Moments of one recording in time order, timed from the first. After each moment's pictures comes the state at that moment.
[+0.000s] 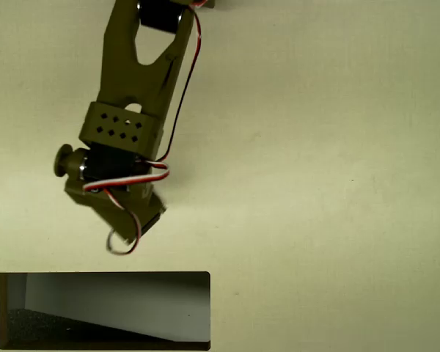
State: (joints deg) arm 12.3 62.4 56.5 88.4 -66.5
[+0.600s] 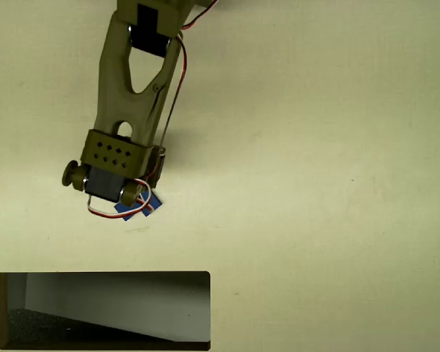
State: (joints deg) arm 15.9 42.0 43.0 99.4 -88.4
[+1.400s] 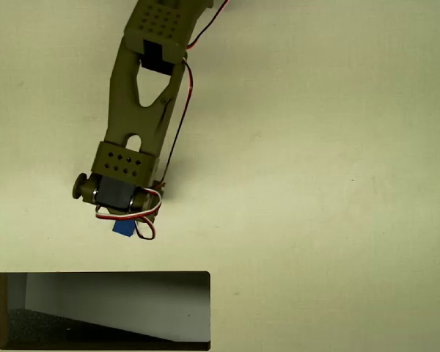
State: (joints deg) arm 14.1 30.9 27.0 83.4 -87.3
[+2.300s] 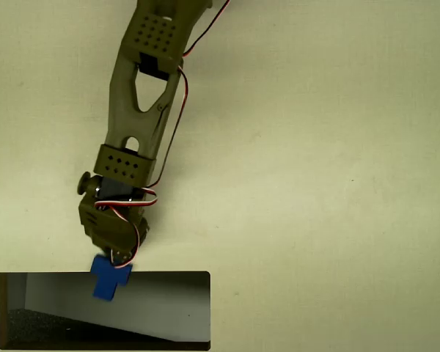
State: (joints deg) arm 15.5 22.9 27.2 28.4 -67.8
